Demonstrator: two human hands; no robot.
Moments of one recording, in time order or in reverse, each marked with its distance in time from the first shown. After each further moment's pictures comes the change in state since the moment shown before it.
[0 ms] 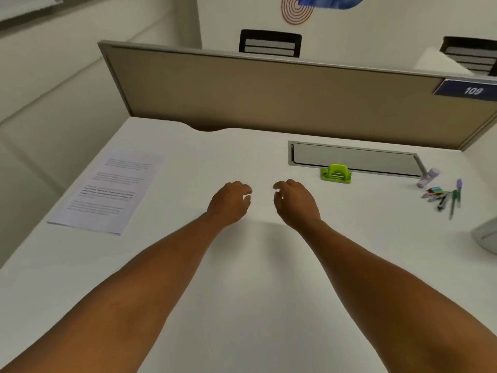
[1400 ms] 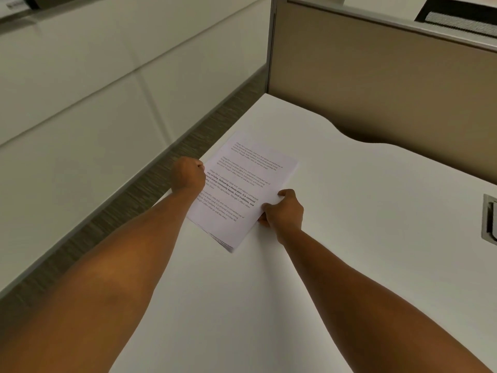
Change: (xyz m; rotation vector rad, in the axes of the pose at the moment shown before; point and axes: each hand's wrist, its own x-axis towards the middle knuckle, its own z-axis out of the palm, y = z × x) left_hand -0.011 -0.385 -0.167 0.064 0.471 -0.828; right_hand 0.122 -0.280 0.234 0.854 -0.451 0.602
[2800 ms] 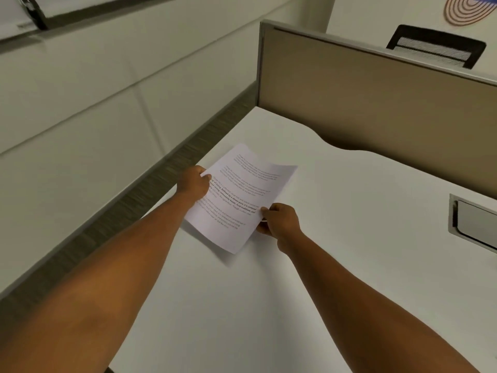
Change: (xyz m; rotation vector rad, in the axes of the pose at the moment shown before) left_hand -0.037 0.027 -0.023 -0.237 -0.238 -0.040; right_hand -0.042 -0.003 -0.035 0.151 -0.160 0.086
